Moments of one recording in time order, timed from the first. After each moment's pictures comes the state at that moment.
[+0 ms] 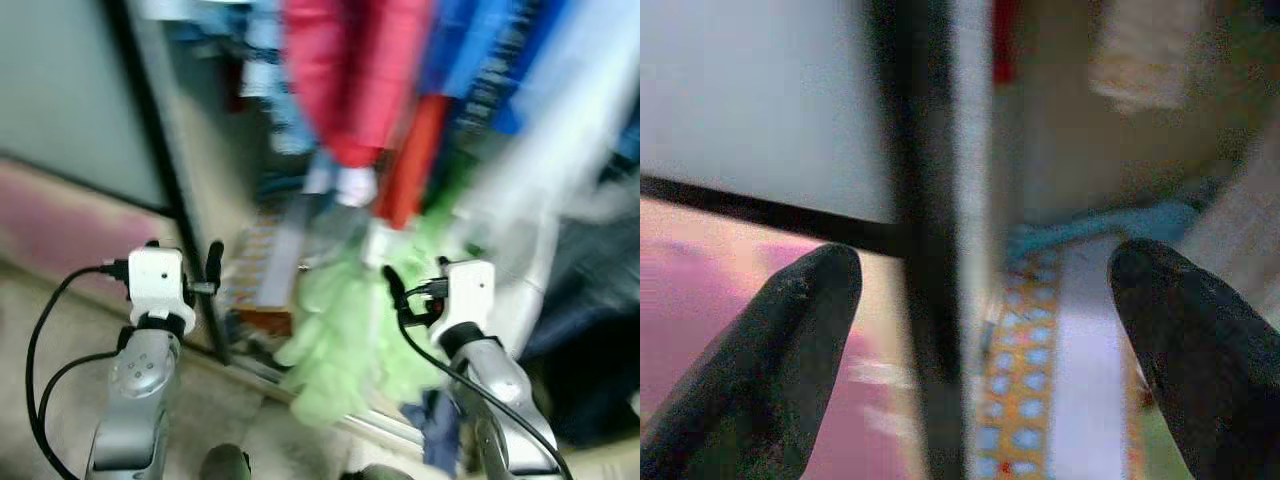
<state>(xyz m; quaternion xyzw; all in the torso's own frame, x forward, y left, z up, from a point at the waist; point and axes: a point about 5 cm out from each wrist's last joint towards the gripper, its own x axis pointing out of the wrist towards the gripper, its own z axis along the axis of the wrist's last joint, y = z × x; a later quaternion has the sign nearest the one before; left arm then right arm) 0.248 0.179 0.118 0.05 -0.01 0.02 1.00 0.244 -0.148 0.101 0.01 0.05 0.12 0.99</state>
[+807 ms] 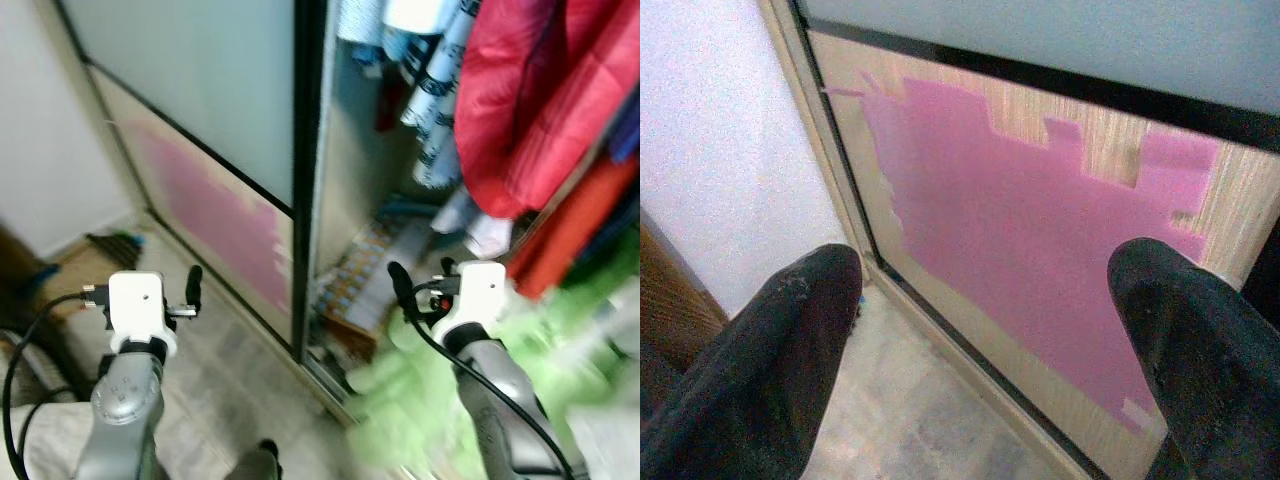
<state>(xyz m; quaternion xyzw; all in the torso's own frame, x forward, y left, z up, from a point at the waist) 0.226 0.192 0.102 0.06 0.04 0.05 1.00 0.244 -0.159 0.098 0.06 0.05 0.08 0.99</state>
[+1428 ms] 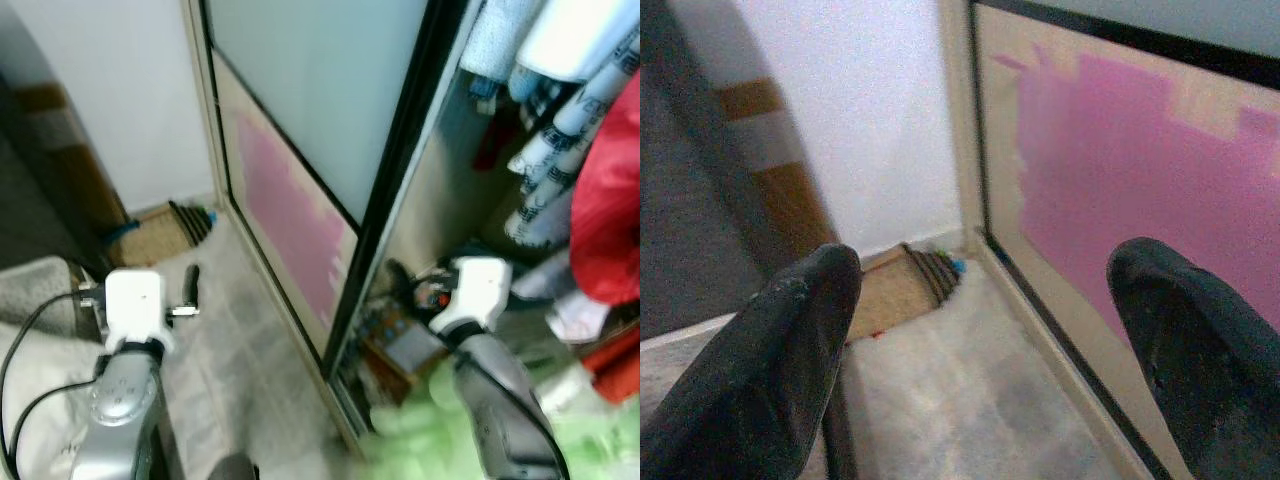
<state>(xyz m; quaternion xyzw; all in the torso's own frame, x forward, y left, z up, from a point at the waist) 0.227 0.193 0.105 0.06 0.05 0.05 1.00 0.249 -0.154 0.100 0.07 0.06 0.09 0.99</state>
